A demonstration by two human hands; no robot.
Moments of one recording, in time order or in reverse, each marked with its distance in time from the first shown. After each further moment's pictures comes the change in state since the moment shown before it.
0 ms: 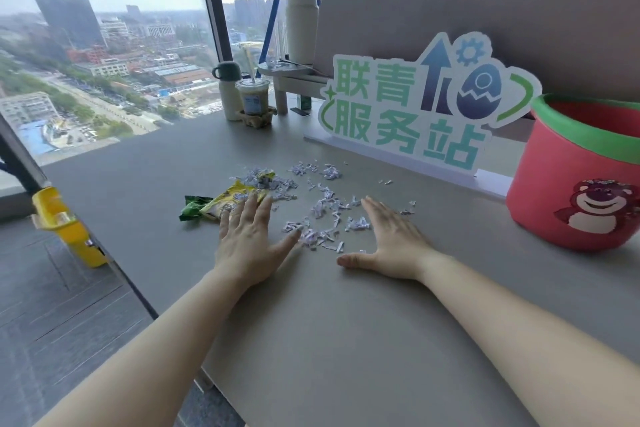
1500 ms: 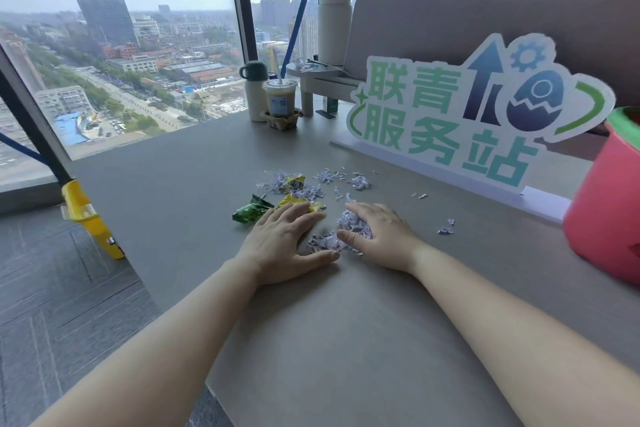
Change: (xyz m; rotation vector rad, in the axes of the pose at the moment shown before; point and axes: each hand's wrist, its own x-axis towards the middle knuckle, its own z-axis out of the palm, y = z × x) left_hand 0.030 -0.010 -0.007 0.004 -0.127 0.316; right_hand 0.076 -0.024 0.016 0.057 0.060 -0.123
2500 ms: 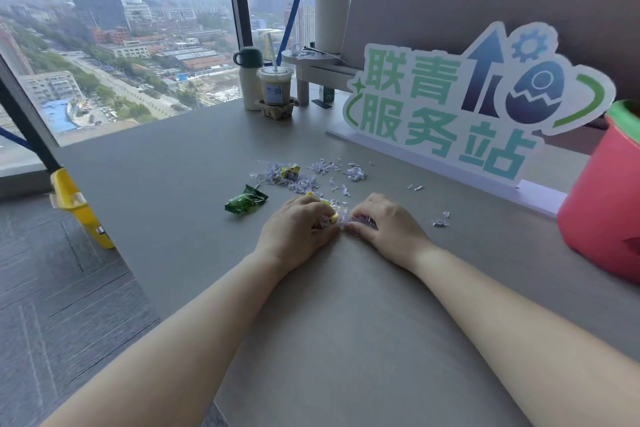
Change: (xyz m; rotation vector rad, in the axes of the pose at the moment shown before) left_hand 0.019 0.023 0.018 -0.224 0.214 -0.009; right_hand -0.012 0.003 -0.006 0.098 0.151 -0.080
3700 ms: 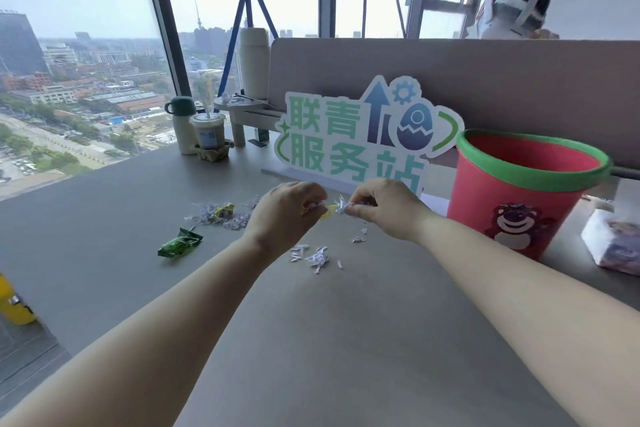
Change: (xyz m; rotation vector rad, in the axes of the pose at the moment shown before) left_hand 0.037 0.114 -0.030 -0.131 0.168 0.286; right_hand -0.051 0.001 -0.134 0.048 0.101 0.144
